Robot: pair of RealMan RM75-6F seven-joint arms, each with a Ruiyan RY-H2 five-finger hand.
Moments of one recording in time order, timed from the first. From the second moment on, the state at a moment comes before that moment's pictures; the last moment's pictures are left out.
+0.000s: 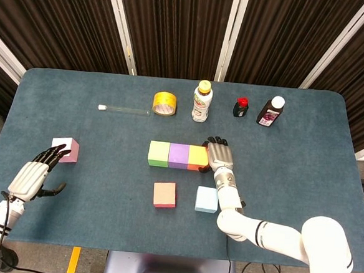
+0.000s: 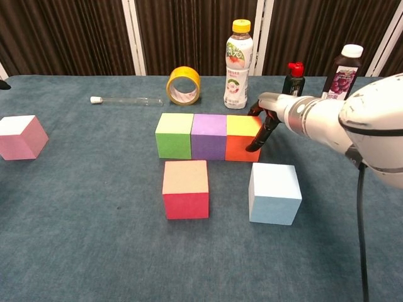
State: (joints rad) left arm -0.38 -1.14 -0.03 -1.53 1.50 1.20 -0.24; right arm 1.02 -1.75 0.33 -1.30 -0.29 0.96 -0.66
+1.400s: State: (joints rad) left arm -0.38 -1.12 -0.05 -1.62 1.45 1.18 -0.13; right arm 1.00 -1.61 0.28 -1.30 -0.36 0.88 -0.61
